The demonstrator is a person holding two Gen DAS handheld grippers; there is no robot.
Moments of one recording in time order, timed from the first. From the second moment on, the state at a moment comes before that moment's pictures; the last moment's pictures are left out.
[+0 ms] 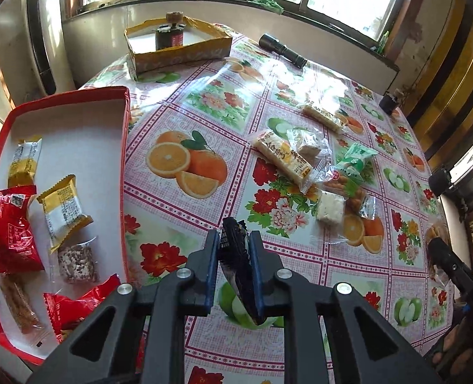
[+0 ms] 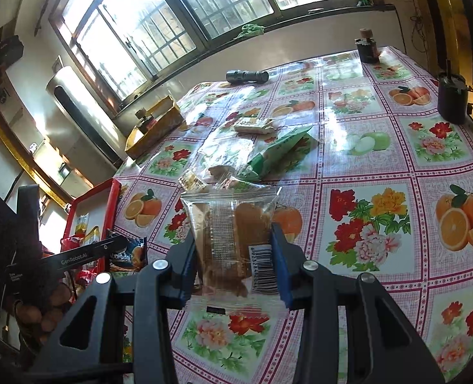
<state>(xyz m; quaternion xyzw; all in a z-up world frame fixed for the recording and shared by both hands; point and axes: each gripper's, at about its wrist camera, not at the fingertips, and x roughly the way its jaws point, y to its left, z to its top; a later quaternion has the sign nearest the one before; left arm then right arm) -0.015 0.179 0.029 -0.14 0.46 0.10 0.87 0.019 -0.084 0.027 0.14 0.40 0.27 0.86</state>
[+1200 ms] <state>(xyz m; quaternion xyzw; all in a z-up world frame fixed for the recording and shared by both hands) -0.069 0.238 0.080 -0.07 0.36 0.26 0.89 -0.020 0.048 0.056 0.06 0.39 0.39 0.83</state>
